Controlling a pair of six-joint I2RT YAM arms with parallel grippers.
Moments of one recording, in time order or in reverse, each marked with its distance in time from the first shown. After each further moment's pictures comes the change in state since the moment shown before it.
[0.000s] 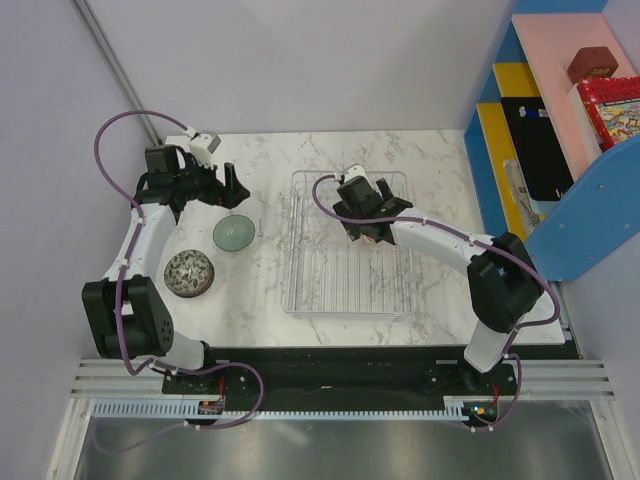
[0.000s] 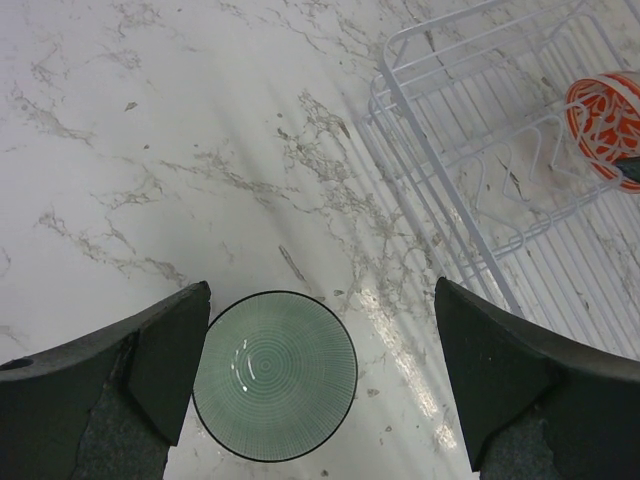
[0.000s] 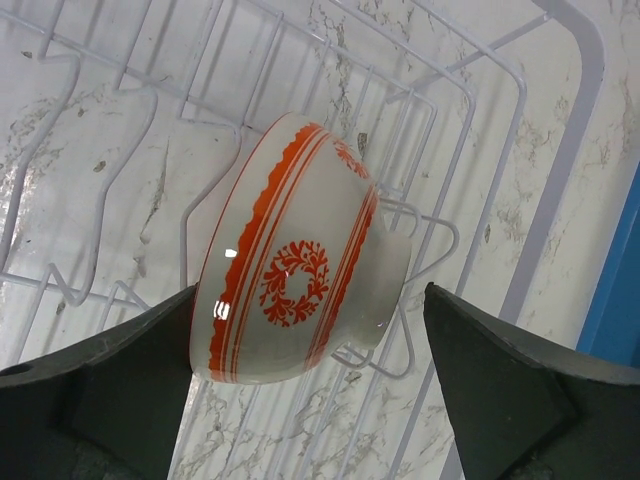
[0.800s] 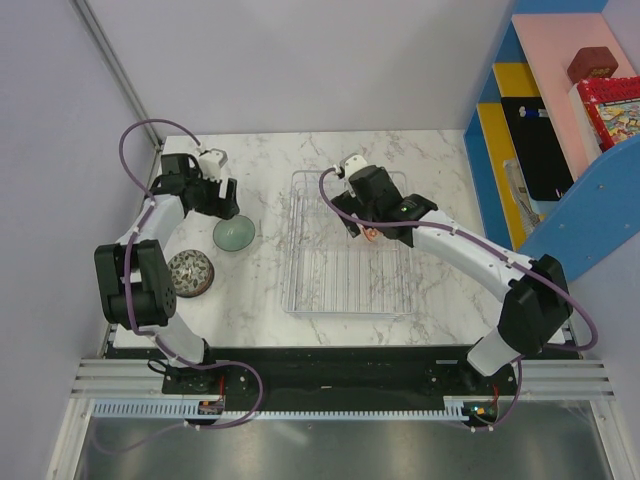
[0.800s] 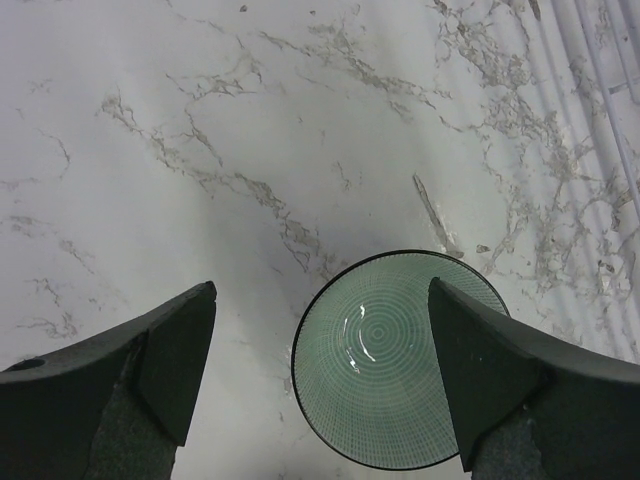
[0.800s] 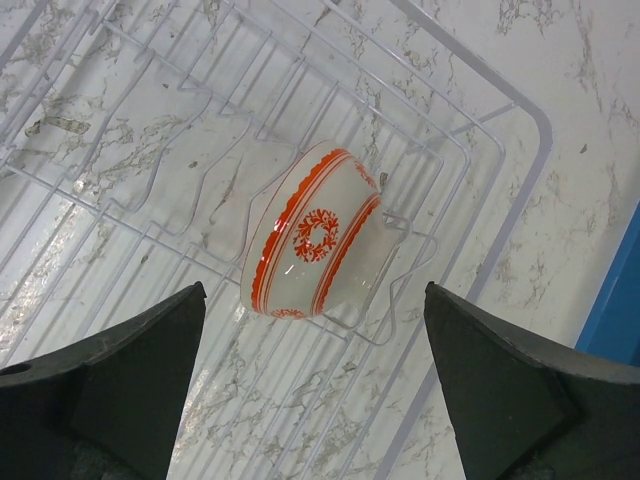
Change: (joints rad) left arm 0.005 0.202 0.003 -0.013 -0.258 0.140; right arm 0.014 -0.175 0.024 -0.051 -0.156 -0.108
